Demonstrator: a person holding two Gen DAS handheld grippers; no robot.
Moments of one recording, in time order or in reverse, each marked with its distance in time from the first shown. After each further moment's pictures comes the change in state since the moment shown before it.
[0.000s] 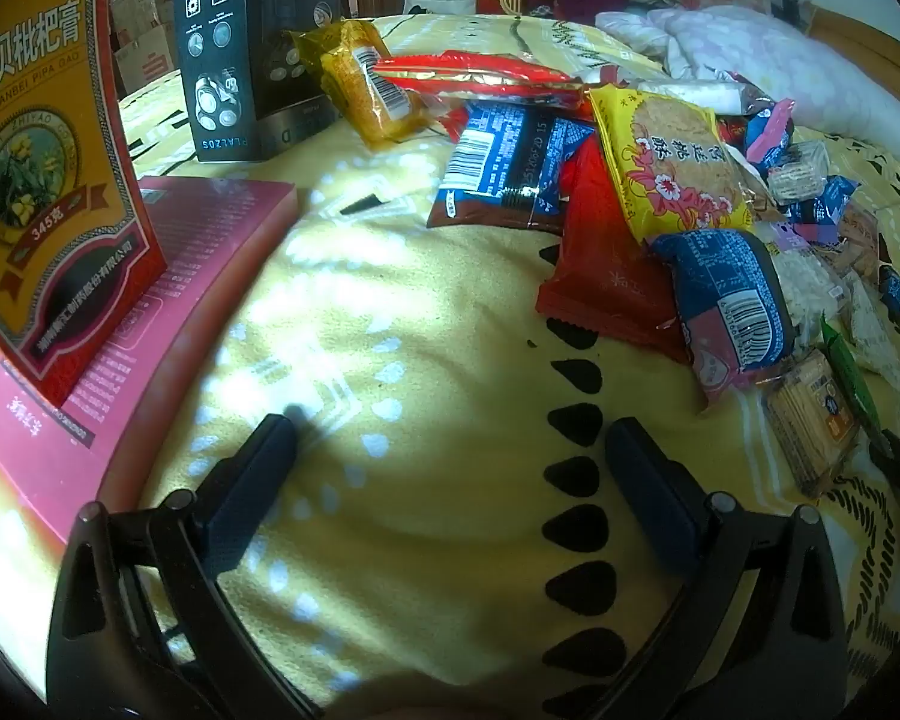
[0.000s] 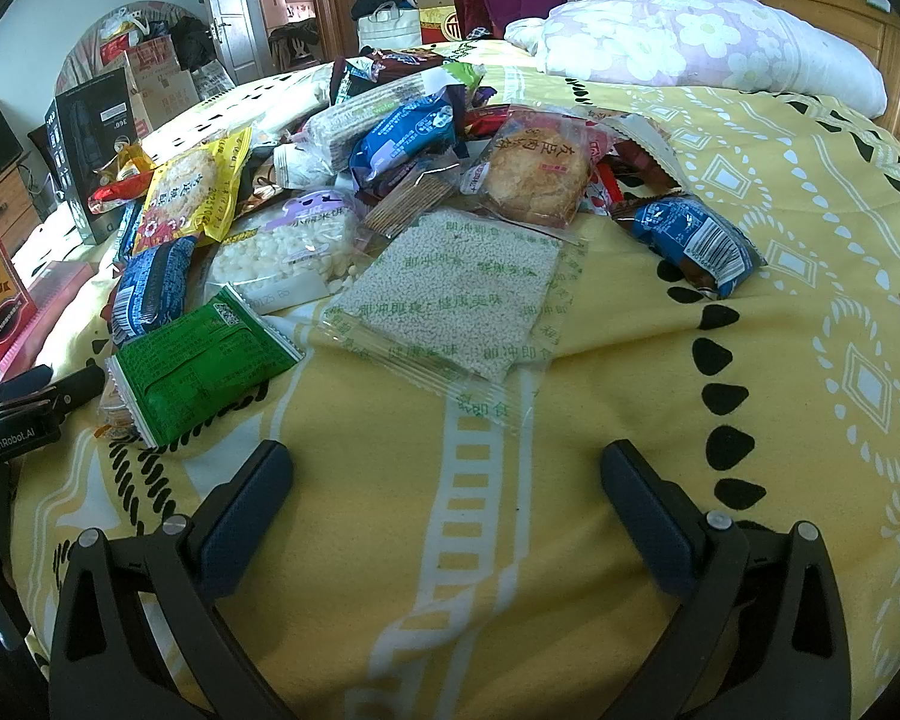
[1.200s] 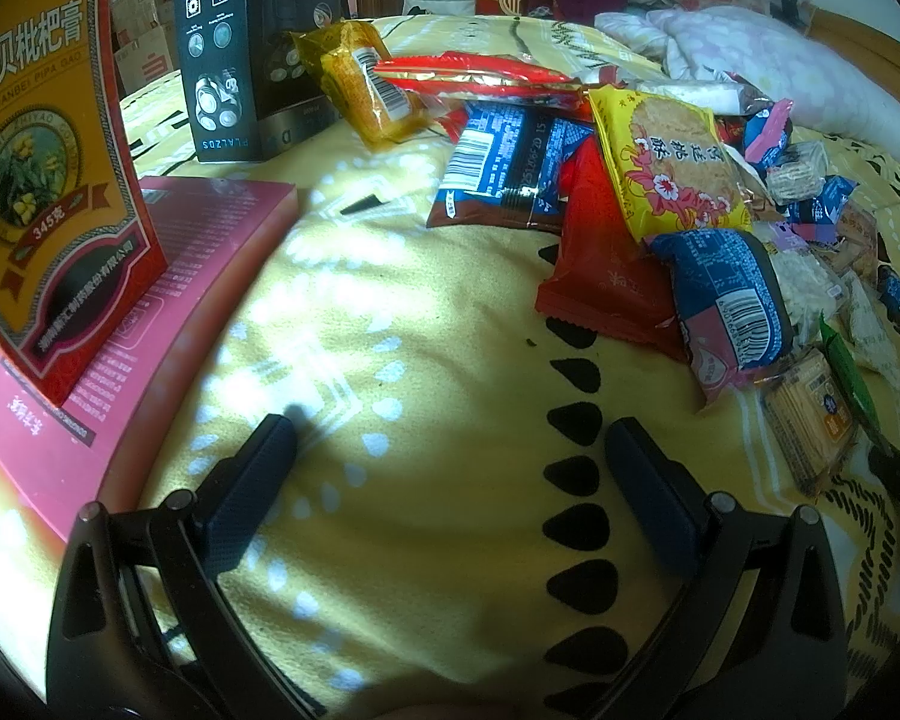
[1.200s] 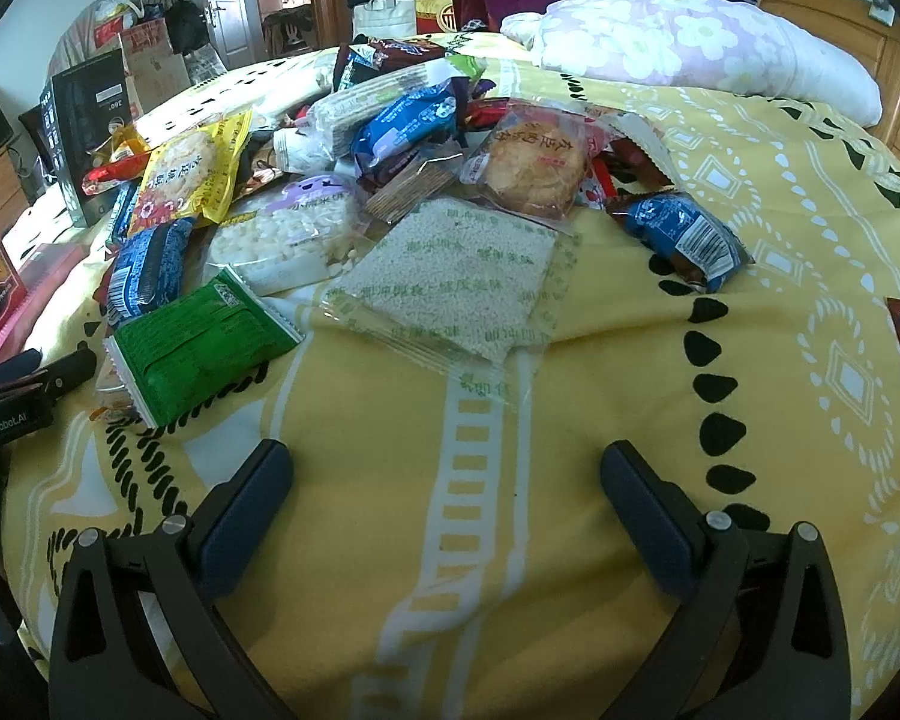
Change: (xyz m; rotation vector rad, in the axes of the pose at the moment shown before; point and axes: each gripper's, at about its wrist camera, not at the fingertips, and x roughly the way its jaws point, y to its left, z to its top) left arm -0.006 -0.001 -0.001 0.003 0.000 0.002; right arm -0.005 0.006 -0.003 -0.019 0.029 -0.042
